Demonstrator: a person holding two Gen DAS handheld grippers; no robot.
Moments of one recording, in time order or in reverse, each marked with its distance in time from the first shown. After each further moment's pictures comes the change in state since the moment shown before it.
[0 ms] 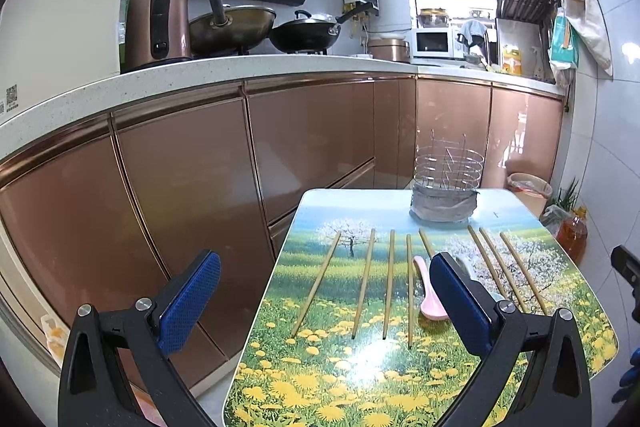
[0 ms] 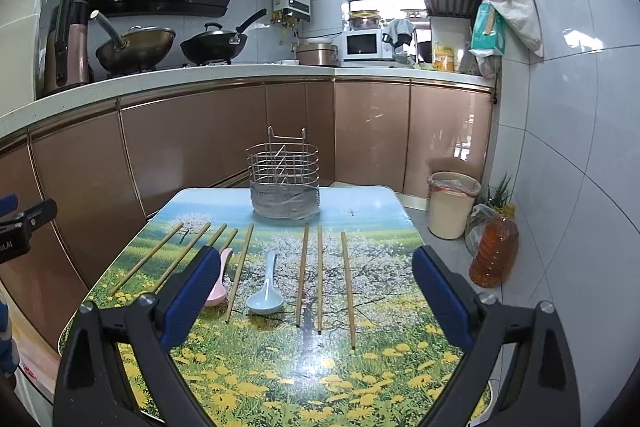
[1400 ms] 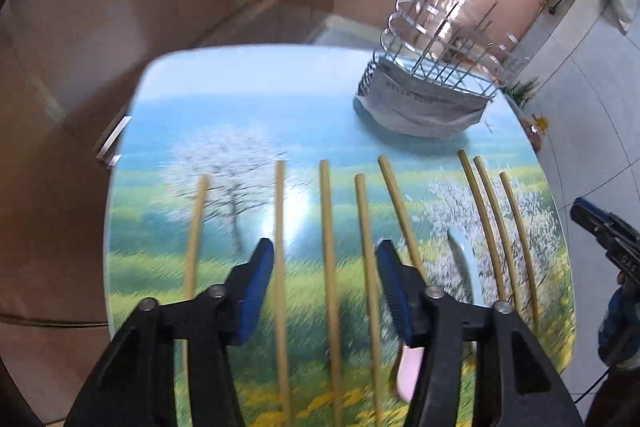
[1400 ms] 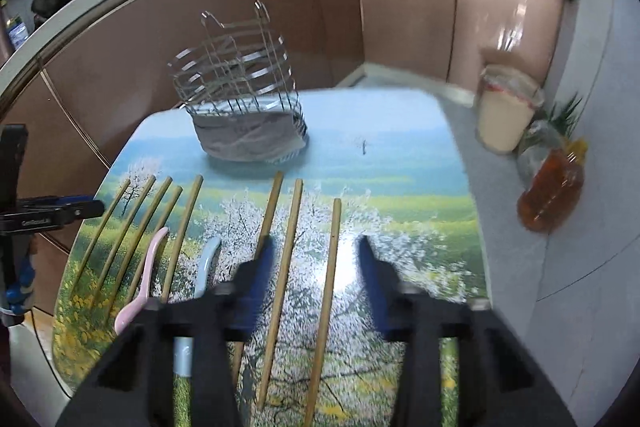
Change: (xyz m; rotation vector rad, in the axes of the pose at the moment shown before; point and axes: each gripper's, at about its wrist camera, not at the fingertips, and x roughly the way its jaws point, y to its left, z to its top) left arm 0.313 -0.059 0.040 0.035 0.731 -0.405; right arm 0.266 -0.064 0.035 0.045 0.568 0.188
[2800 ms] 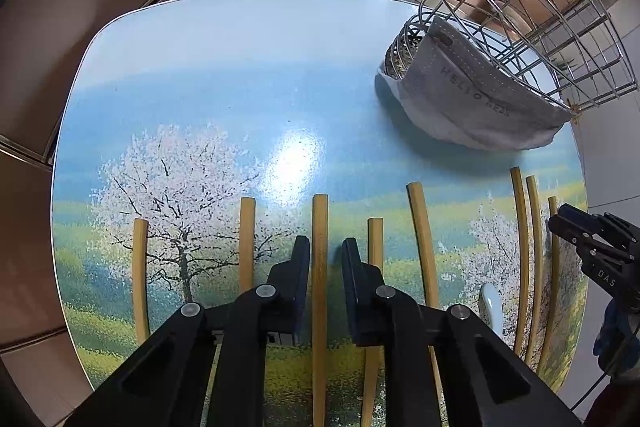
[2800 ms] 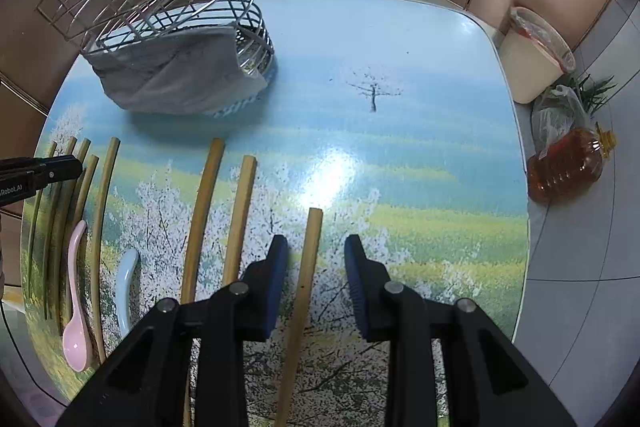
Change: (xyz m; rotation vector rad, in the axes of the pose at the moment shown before) left arm 0.096 0.007 0.060 -0.055 0.205 0.050; right arm 0.120 -0.005 0.044 -0.087 0.347 -0.105
